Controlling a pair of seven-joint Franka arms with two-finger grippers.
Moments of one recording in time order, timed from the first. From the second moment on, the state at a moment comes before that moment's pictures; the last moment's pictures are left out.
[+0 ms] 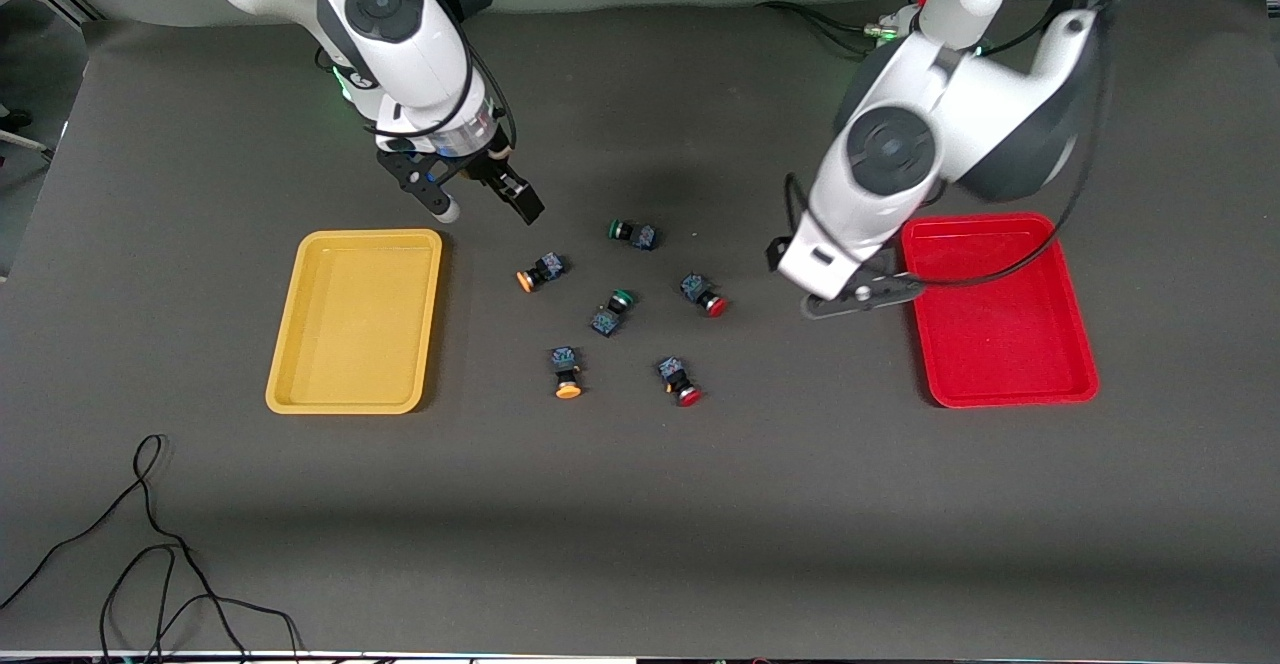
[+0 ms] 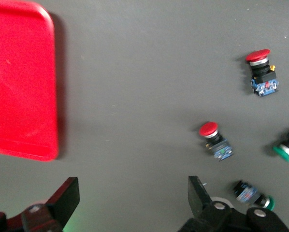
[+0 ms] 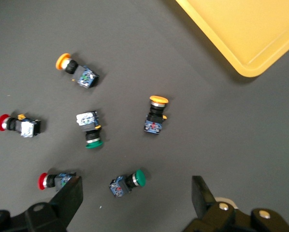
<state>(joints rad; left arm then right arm) -0.39 0.29 -0.19 -1.69 0.01 1.79 -0.81 0.69 -0.06 -0.03 -2.16 0.06 2.11 1.44</state>
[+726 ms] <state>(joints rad) -0.55 0.64 -0.19 -1.69 -0.11 2.16 -1.23 0.75 0.16 -0.04 -2.33 0.05 2.51 1.53</state>
